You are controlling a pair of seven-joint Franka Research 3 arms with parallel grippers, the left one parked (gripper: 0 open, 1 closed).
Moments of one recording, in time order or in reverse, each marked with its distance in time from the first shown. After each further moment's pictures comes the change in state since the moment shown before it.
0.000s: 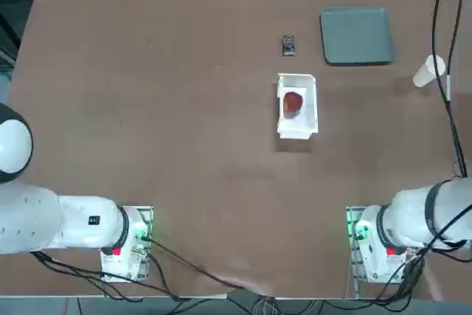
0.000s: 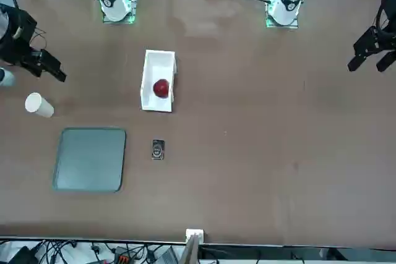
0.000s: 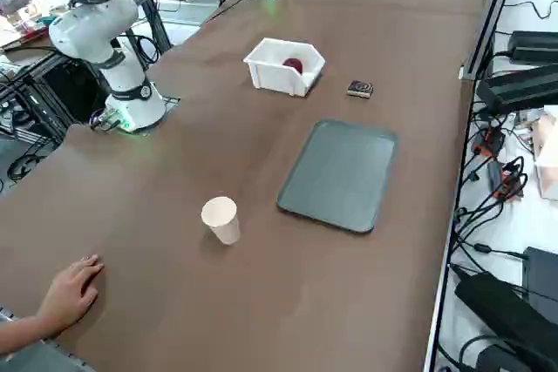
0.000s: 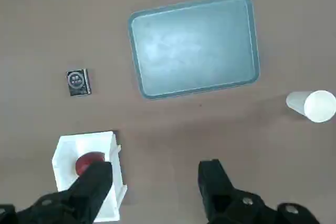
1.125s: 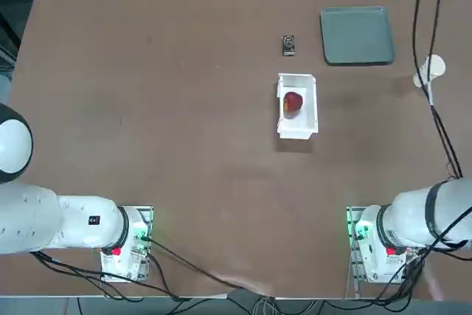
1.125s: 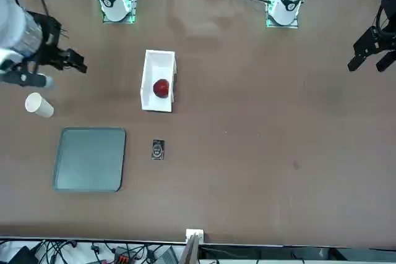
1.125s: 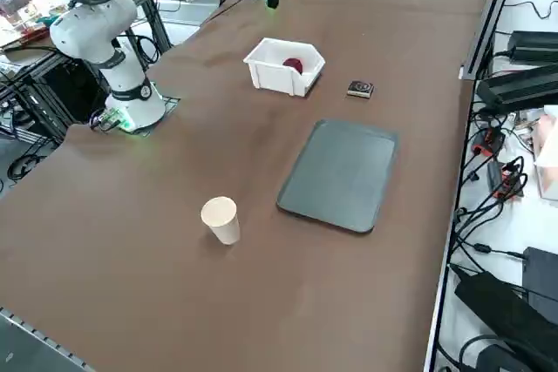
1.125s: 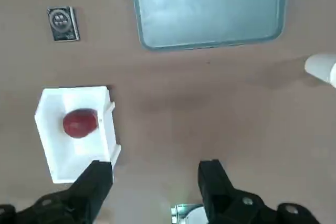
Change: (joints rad) arm 0.064 0.027 0.005 -0.108 0.006 -0.072 0.006
